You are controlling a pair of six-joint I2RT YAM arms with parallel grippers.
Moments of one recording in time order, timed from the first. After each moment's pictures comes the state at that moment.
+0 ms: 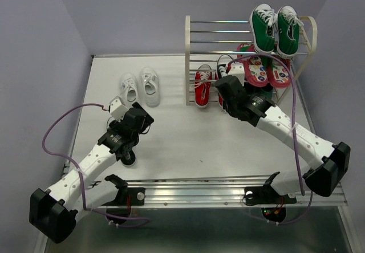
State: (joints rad) left arm -0.56 0.90 0.68 -0.50 -0.59 -1.01; right arm 0.77 1.35 1.33 -0.74 0.72 0.42
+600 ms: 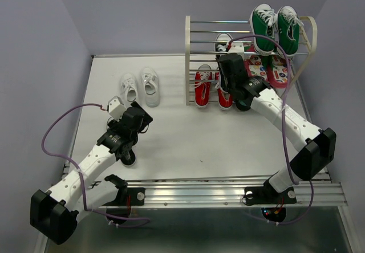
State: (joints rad) left arm -0.53 0.90 0.67 -0.47 -0.59 -0.99; right arm 0.60 1.54 1.51 -0.54 0.61 0.28
